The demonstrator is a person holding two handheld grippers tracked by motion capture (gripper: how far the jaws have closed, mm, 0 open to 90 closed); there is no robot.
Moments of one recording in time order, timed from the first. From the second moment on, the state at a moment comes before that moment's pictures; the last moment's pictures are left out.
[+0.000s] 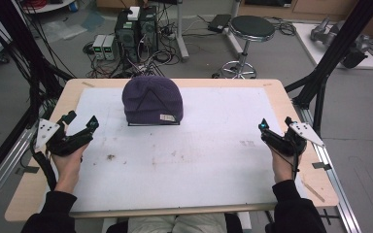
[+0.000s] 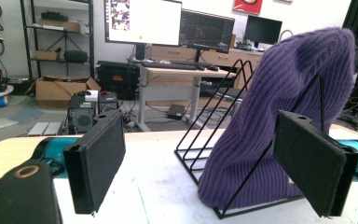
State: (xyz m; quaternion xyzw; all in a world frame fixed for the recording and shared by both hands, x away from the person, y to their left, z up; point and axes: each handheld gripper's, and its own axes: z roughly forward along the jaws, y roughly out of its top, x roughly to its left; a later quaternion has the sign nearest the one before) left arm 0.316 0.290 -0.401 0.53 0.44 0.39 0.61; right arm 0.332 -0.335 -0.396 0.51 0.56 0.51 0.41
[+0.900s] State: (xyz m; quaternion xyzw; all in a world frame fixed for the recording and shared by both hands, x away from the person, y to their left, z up) left arm 0.277 0.292 -0.446 0.54 0.47 0.39 0.57; right arm 0.305 -0.340 -0.435 0.52 0.57 0.48 0.43
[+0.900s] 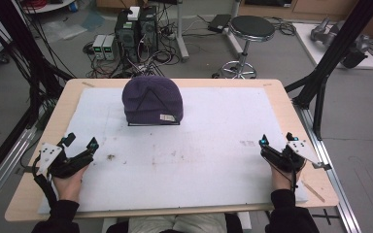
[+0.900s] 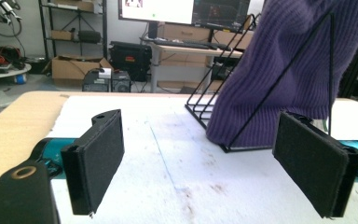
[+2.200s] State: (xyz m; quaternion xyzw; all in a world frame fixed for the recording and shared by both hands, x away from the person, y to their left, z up) left arm 0.278 0.293 -0.451 0.54 0.47 0.38 0.58; right arm 0.314 -0.328 -0.442 0.48 0.62 0.48 0.38
